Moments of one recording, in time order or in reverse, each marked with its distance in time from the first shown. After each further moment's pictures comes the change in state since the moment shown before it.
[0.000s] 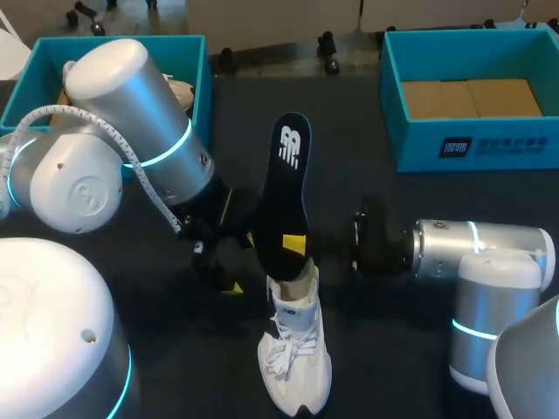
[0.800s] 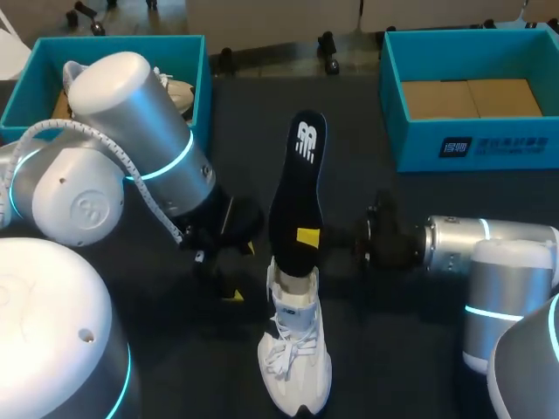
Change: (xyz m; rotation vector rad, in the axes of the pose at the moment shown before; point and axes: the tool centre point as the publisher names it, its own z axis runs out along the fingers) left arm 0.005 0.004 0.012 -0.009 -0.020 -0.001; right arm -0.023 0.001 -0.019 0.003 -0.027 0.124
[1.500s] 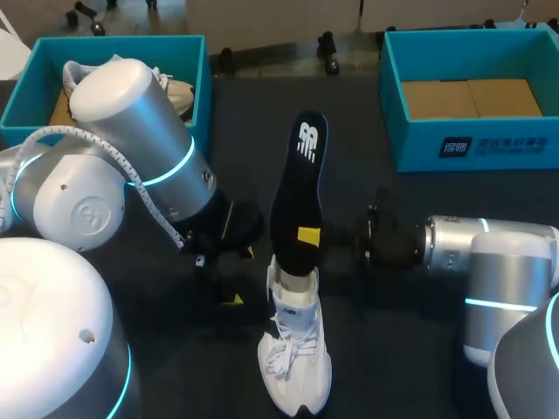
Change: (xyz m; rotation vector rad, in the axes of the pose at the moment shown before) left arm 0.002 0.003 0.005 -0.009 -0.002 -0.008; right arm -0.007 -0.002 -0.001 0.006 -0.020 0.038
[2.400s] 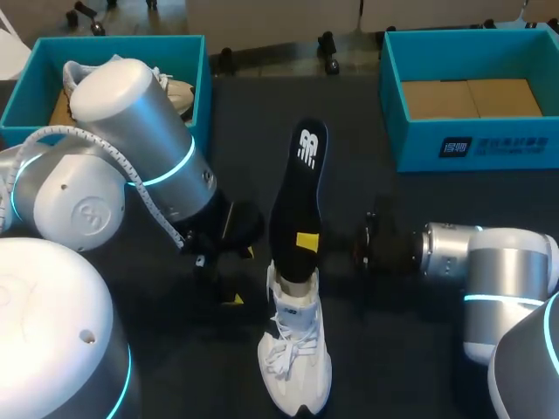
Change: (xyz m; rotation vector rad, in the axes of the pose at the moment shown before) left arm 0.000 0.000 0.000 0.000 0.000 0.000; right arm -0.002 -0.012 0.002 -0.014 0.011 0.025
